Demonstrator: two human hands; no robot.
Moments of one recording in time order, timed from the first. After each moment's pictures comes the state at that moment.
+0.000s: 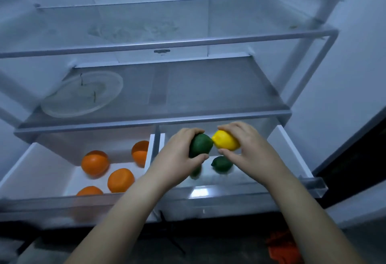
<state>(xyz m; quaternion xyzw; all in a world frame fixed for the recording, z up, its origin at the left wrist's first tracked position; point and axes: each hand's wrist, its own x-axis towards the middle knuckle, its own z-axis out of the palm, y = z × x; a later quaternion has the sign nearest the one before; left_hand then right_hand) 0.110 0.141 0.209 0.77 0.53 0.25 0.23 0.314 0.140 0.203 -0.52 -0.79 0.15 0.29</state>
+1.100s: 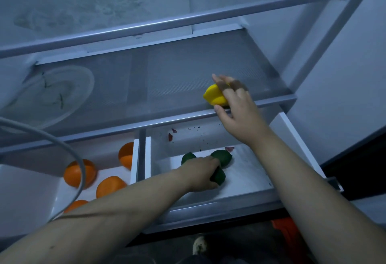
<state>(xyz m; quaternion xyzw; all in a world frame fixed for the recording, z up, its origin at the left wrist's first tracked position) 0.161 0.203 0.098 0.88 0.40 -0.15 0.21 0.318 0.237 0.182 -0.54 -0.76 0.10 0.35</state>
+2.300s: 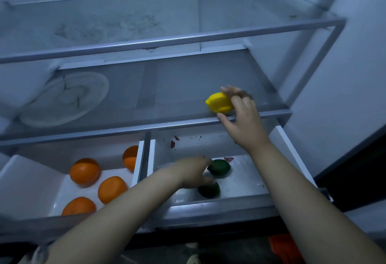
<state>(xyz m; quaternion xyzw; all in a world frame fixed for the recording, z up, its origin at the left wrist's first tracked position) 0.151 0.198 0.146 0.83 0.48 -0.13 0.26 0.326 0.239 0.177 -0.54 -0.73 0.07 0.41</state>
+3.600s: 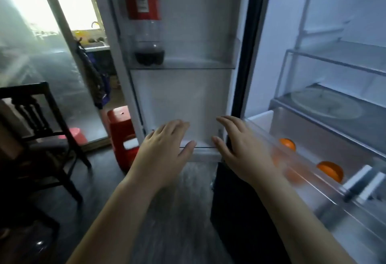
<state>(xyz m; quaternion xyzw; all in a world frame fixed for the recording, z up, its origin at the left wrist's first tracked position) -0.083 -0.274 0.285 0.38 0.90 0.16 -0.15 -0.005 -0.091 0.274 -0.05 -0.96 0.15 0.25</state>
